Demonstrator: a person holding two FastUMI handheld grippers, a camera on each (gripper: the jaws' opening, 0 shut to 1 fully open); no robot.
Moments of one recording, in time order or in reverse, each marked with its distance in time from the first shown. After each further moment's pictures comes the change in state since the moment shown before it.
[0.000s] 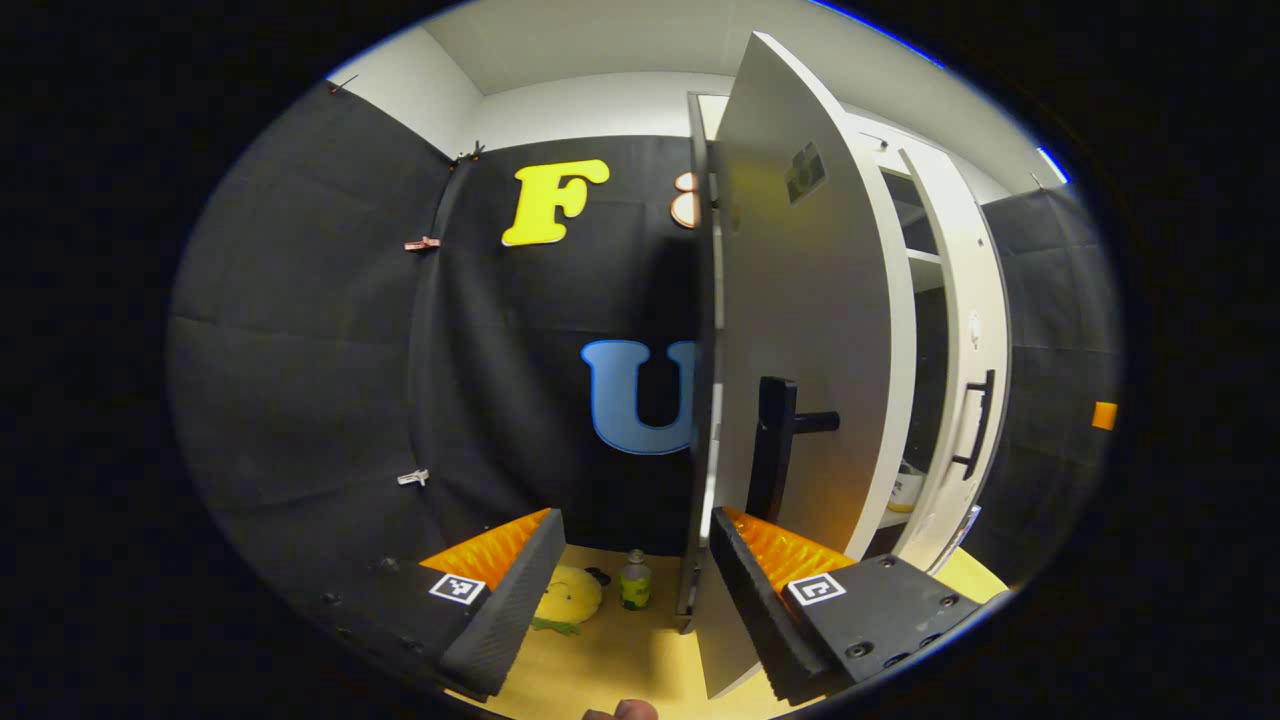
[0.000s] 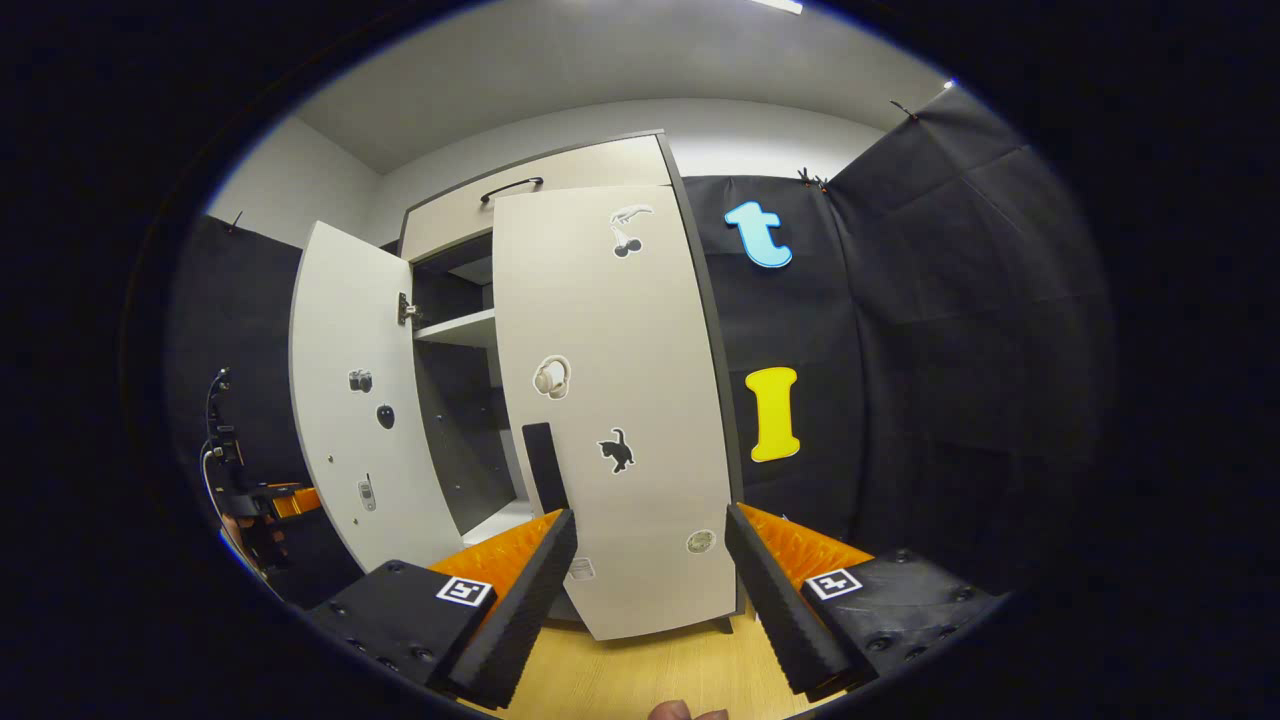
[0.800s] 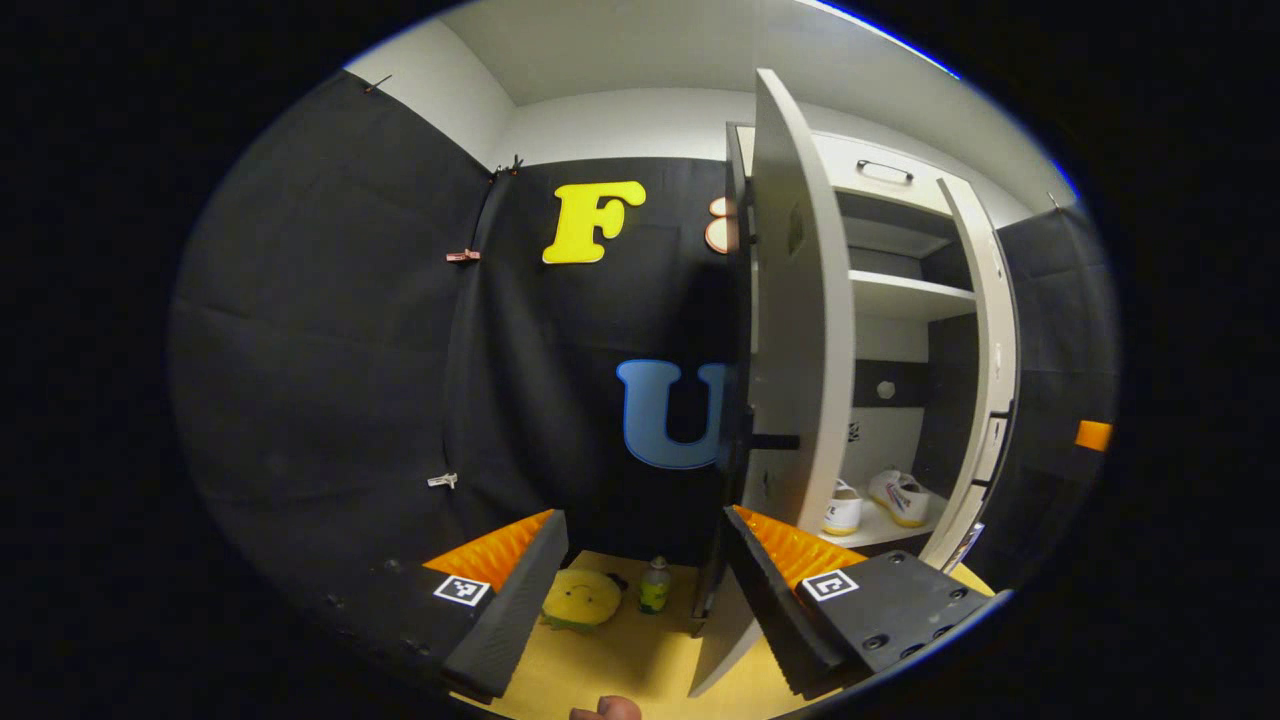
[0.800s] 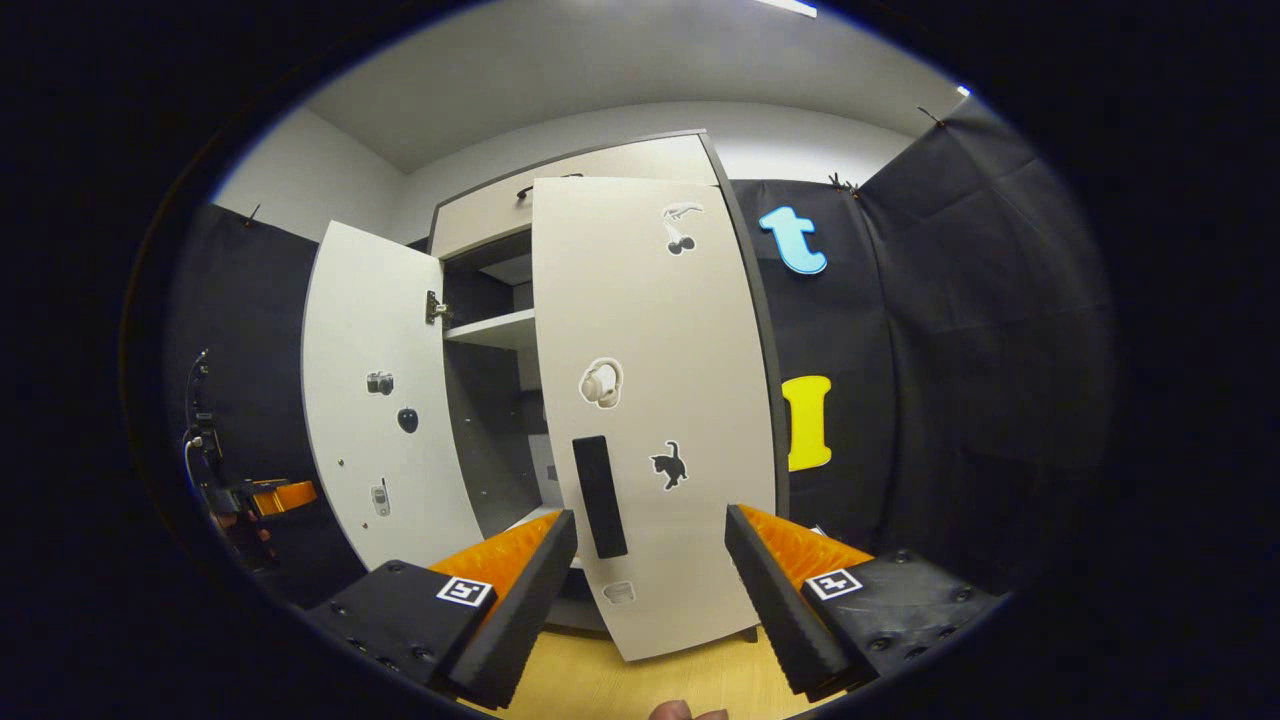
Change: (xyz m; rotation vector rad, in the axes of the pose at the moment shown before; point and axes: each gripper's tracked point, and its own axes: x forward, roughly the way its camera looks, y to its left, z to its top) left arm -0.029 0.052 0.012 -0.030 -0.035 0.098; right arm 0.019 0.038 -0.001 -0.018 -0.014 0.052
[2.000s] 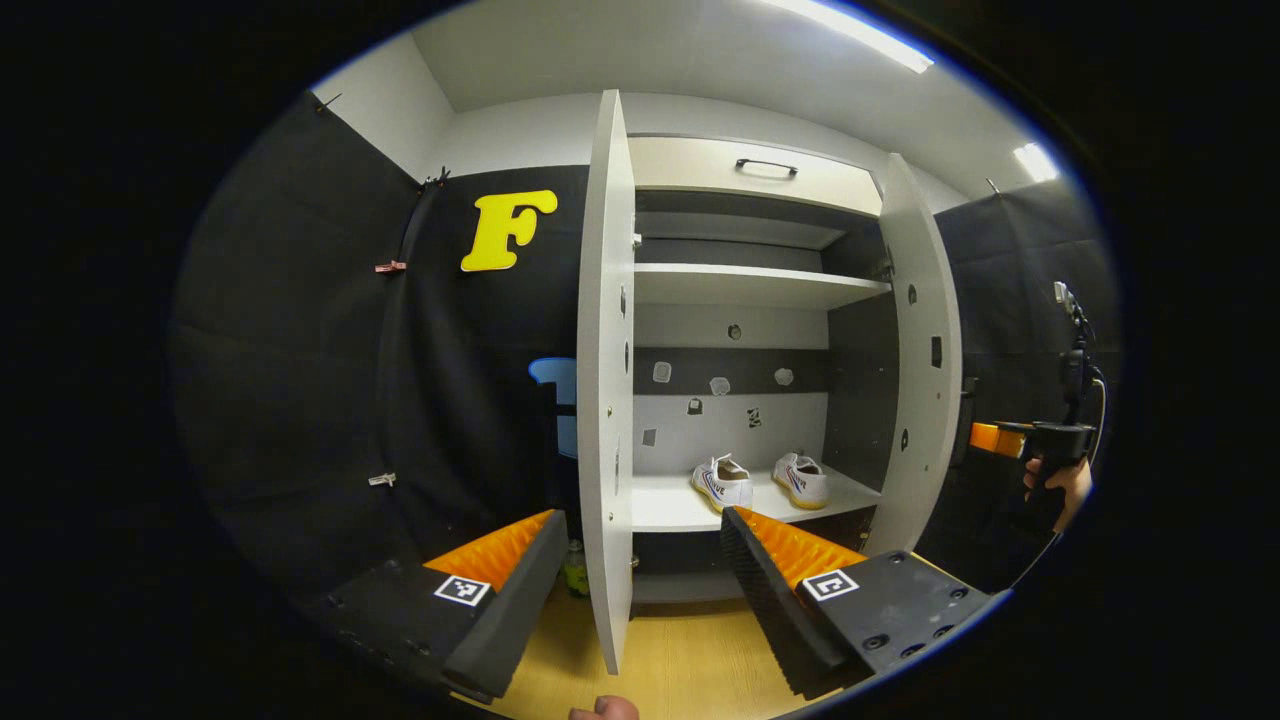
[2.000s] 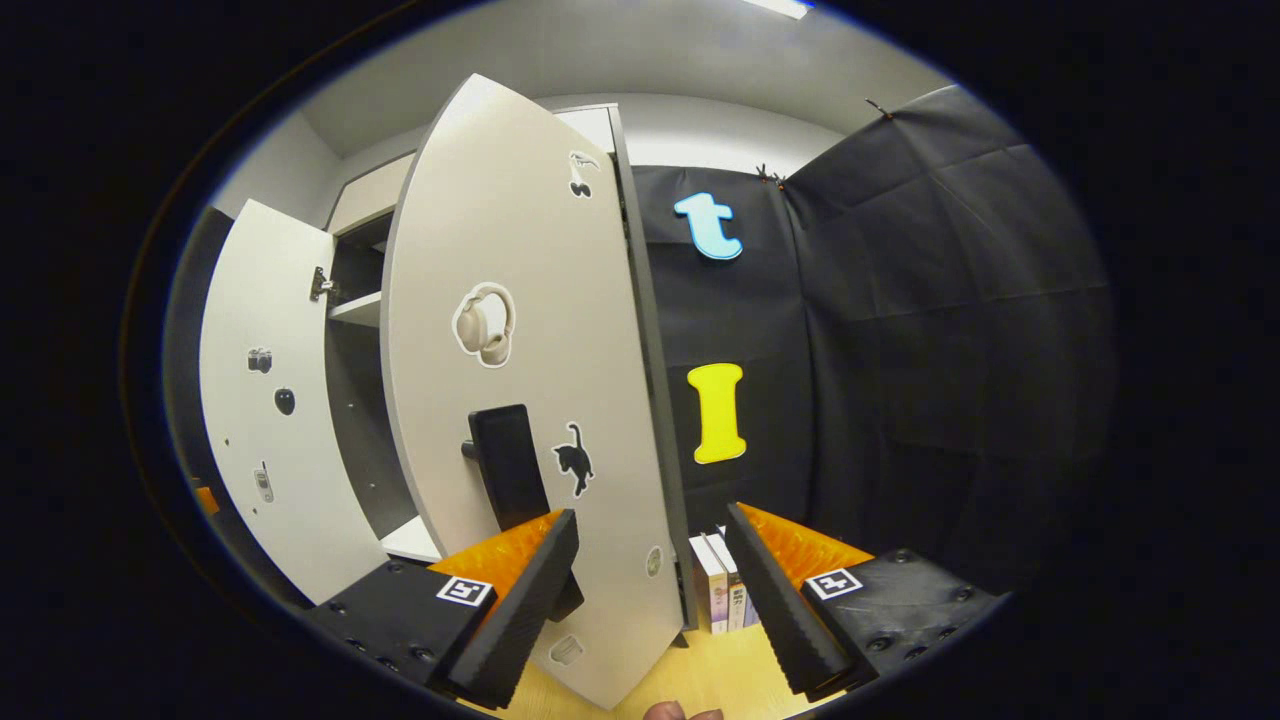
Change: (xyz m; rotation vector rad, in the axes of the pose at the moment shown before) left arm -0.085 -0.125 -0.006 0.030 -0.007 -0.199; right arm 0.048 -0.083 -0.031 -0.021 0.016 -0.196
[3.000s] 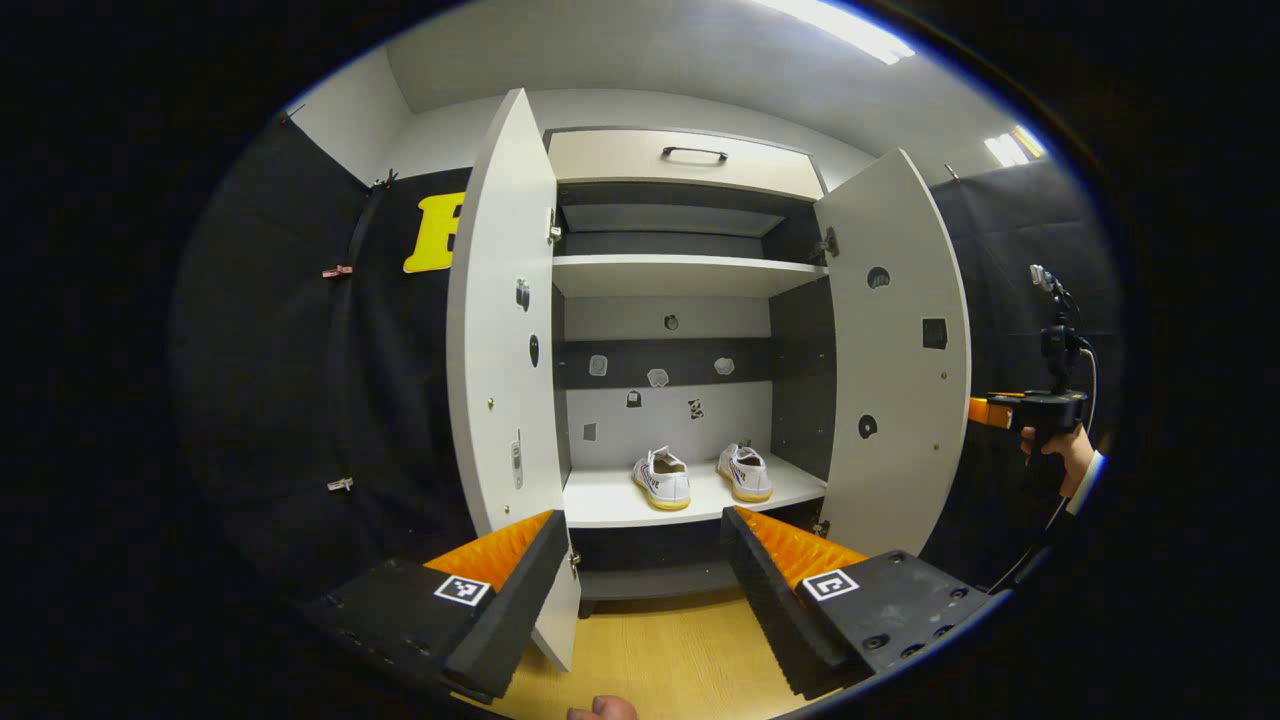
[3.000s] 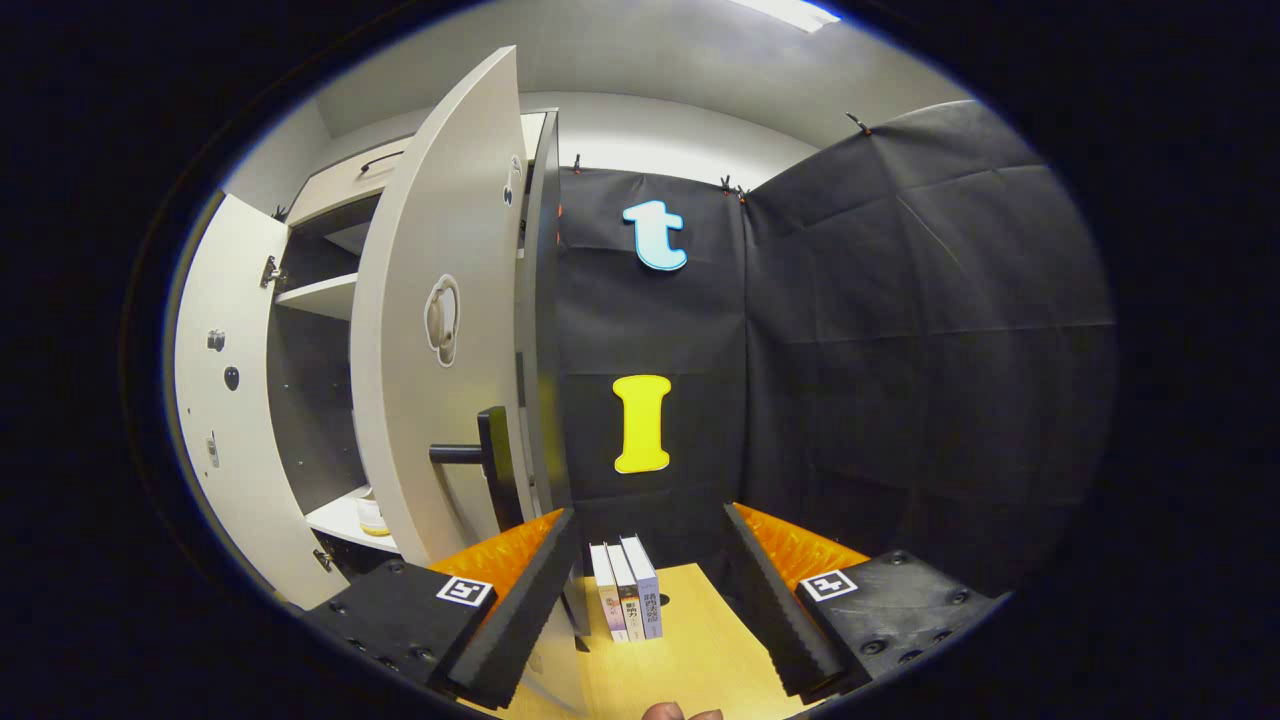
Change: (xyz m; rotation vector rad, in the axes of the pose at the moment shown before) left arm 0.001 -0.068 -0.005 0.038 0.016 -0.113; right arm -0.007 -0.132 0.033 -0.088 -0.027 -0.167
